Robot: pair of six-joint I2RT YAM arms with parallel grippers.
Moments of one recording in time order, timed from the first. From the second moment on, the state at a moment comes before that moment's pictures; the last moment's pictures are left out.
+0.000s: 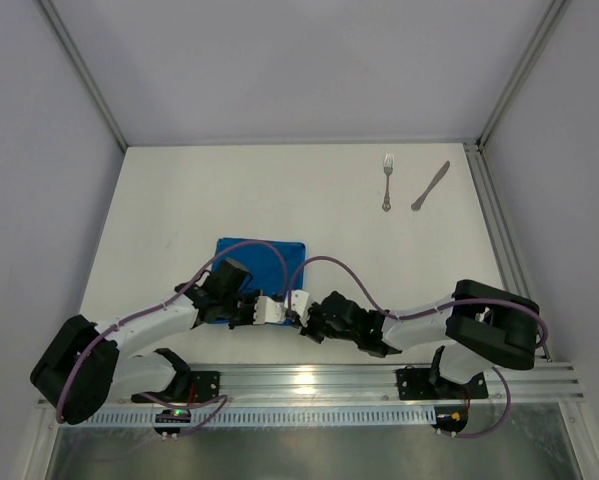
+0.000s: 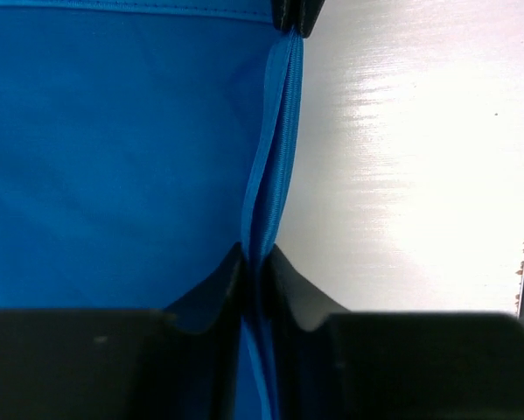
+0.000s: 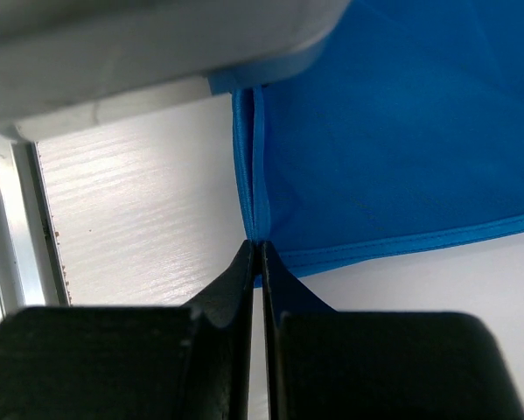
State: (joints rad) left arm -0.66 1.18 0.47 -0.34 0.43 0.91; right arm 1.17 1.51 0.41 0.62 -0.03 -0.14
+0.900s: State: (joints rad) left arm -0.66 1.17 0.55 -0.43 0.39 0.79; right arm 1.07 0.96 0.39 0.20 0.20 0.81
